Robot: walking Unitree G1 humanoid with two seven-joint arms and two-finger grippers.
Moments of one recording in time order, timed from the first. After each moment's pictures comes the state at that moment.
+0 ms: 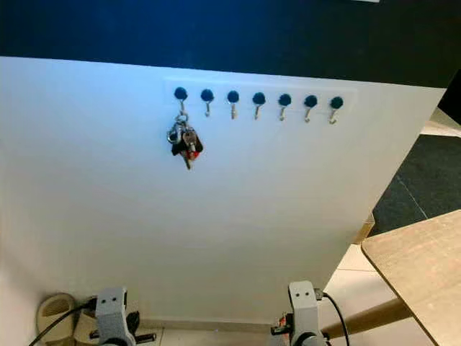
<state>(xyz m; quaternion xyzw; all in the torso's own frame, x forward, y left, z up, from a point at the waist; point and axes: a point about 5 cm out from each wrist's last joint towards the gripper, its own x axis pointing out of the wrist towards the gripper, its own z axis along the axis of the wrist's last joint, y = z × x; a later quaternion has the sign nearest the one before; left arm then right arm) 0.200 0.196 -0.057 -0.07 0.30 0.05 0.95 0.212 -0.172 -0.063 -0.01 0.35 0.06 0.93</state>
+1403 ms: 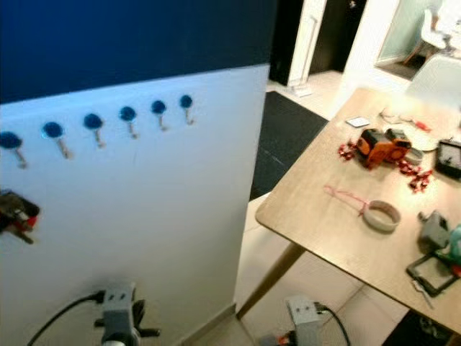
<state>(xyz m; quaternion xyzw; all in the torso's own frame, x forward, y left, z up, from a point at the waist) 0.189 0.197 -0.058 -0.01 0.26 0.04 0.97 0.198 -0.171 -0.072 -0.03 0.38 0.09 0.92</state>
